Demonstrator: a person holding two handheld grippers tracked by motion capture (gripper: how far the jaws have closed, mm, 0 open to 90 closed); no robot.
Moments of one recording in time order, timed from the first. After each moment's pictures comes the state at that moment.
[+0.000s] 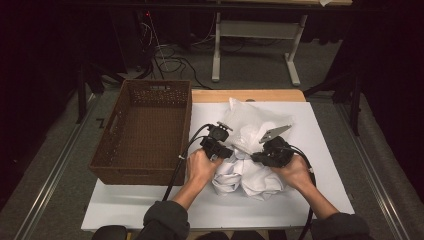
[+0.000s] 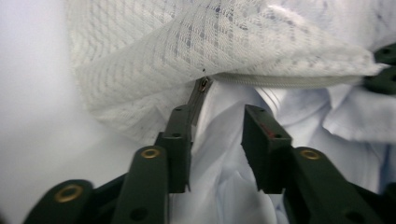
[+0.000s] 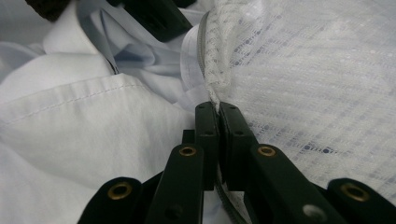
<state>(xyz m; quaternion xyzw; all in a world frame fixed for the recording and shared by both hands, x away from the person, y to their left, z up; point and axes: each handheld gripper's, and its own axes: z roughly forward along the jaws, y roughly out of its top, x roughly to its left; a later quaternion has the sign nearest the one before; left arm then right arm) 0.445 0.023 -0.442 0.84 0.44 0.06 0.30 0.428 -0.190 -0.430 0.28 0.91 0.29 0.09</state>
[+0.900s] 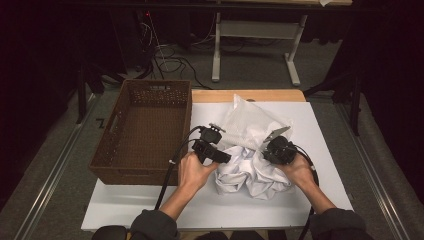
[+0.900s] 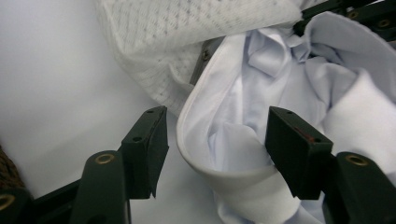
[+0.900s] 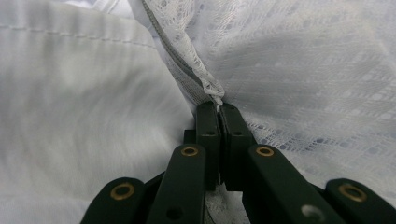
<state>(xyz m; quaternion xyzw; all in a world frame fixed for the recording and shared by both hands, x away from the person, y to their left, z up) 0.427 0.041 -0.426 0.83 0.47 0.03 0.30 0.451 -0.210 -0.459 0.33 0.91 0.20 0.14</state>
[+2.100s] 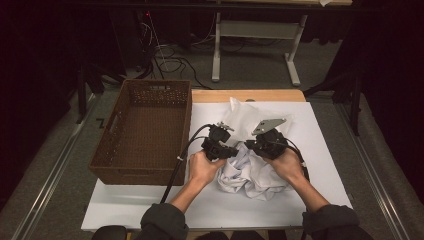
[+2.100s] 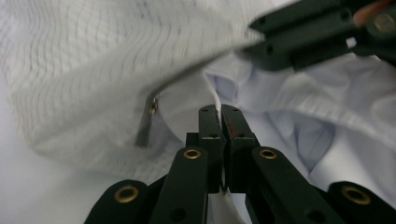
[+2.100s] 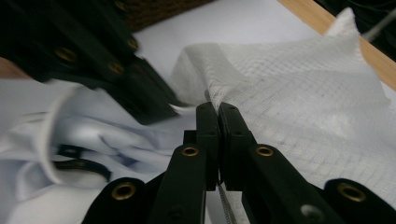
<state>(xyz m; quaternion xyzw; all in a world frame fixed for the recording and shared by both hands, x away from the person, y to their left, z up) 0.436 0.020 -0.427 0.84 0.39 0.00 0.39 0.429 -0.164 -0.400 0.25 0.90 0.32 0.17</state>
